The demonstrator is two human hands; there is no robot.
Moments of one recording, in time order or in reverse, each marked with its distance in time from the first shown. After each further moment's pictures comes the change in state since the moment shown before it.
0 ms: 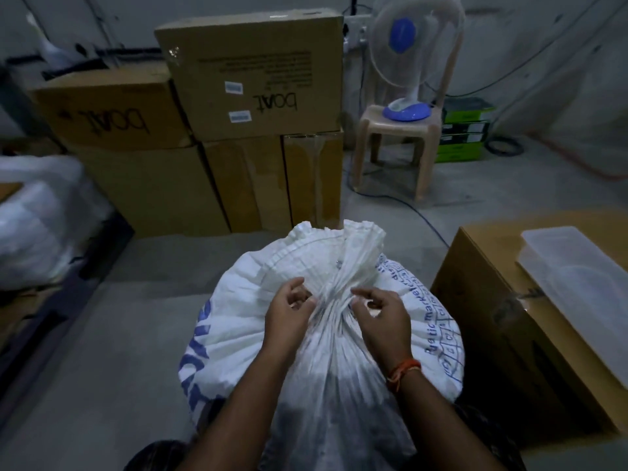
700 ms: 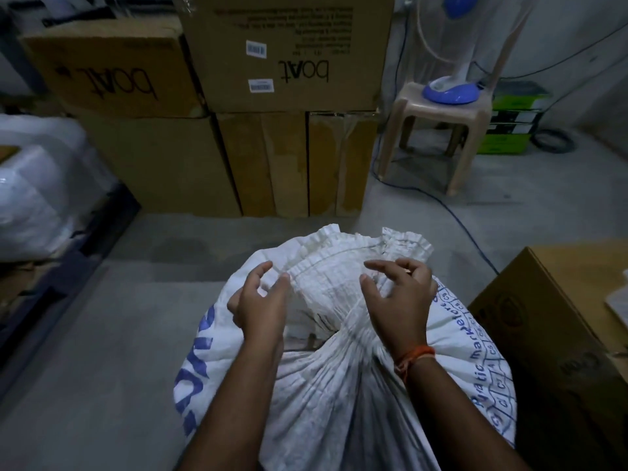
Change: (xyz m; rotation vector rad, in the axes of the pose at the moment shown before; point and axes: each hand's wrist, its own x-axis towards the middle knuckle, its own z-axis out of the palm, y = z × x) left_hand 0.089 0.001 -0.038 -0.135 0.417 -0.167; right_hand 0.089 -0.013 0.069 -0.233 0.087 -0.093
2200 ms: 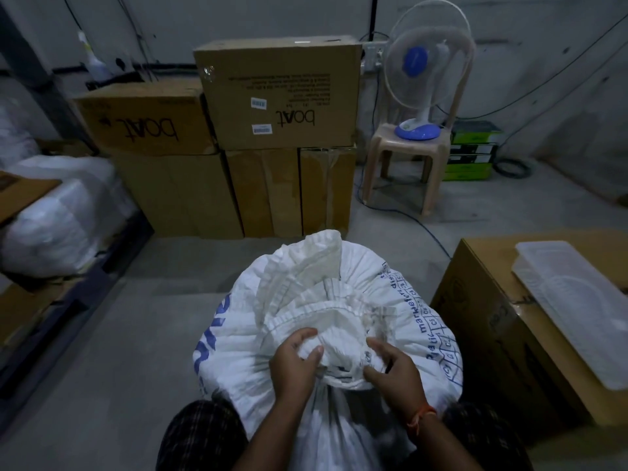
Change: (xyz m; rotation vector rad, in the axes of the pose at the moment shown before) left_hand -0.137 -0.107 -0.043 0.271 -0.209 0.311; right_hand -0.155 0.103 -0.085 0.283 -0.468 0.213
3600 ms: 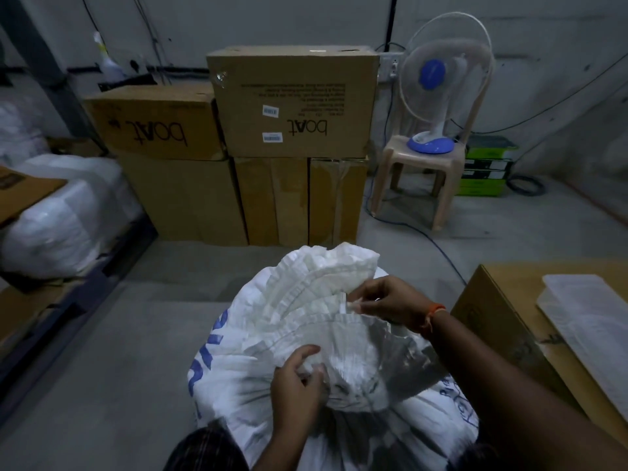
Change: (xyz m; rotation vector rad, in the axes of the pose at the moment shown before) left_hand 0.006 0.030 -0.004 -0.057 0.024 -0.135; right_hand 0.137 -0.156 -0.039 -0.213 -0.469 -0.185
